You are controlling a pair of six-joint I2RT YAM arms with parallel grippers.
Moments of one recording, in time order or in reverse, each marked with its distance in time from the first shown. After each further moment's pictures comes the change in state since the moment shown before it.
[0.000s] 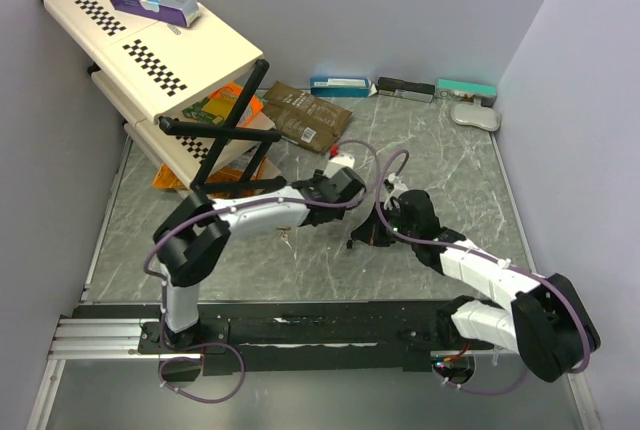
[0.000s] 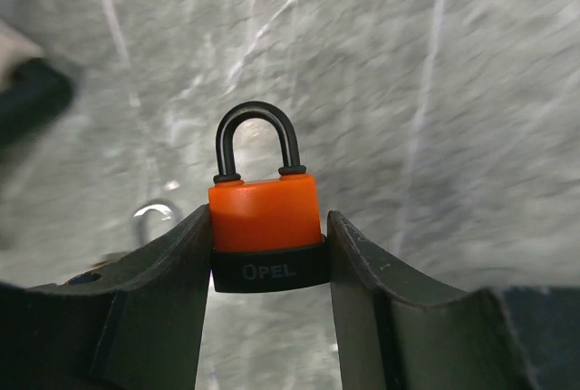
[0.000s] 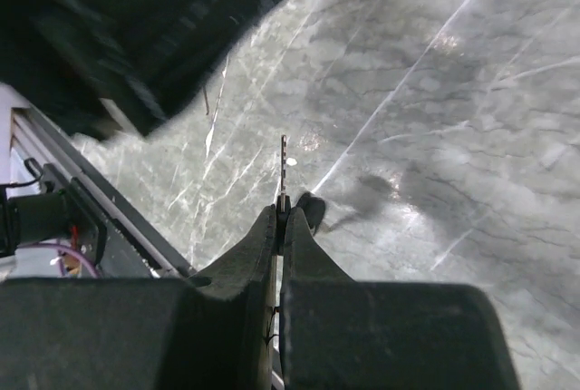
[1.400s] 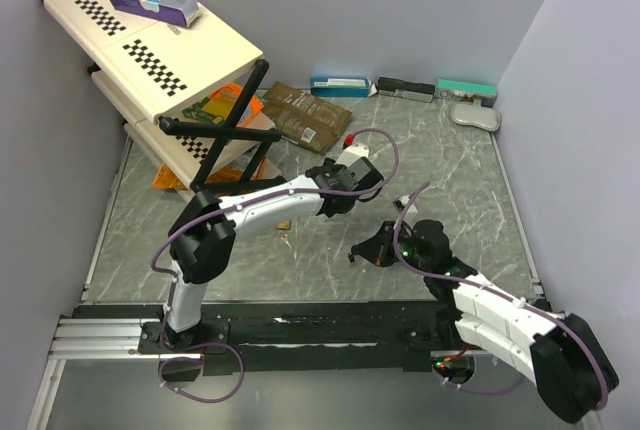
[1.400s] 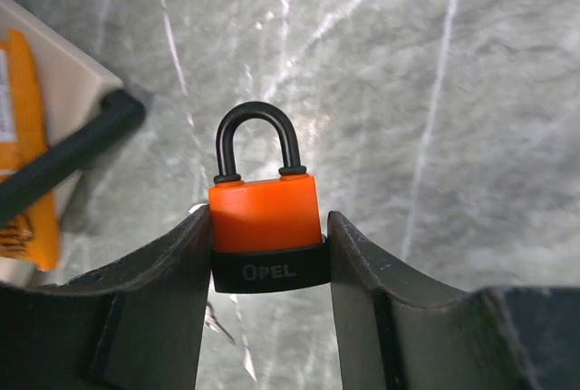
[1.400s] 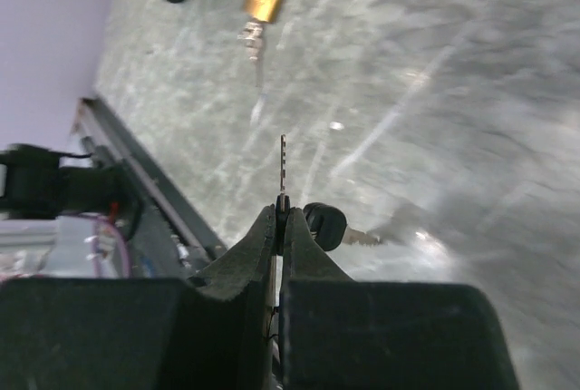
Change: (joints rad) left arm -0.056 0.126 0.331 -0.338 -0.169 0.056; right arm 0.041 -0.307 -0.270 0.180 -0.004 0.096
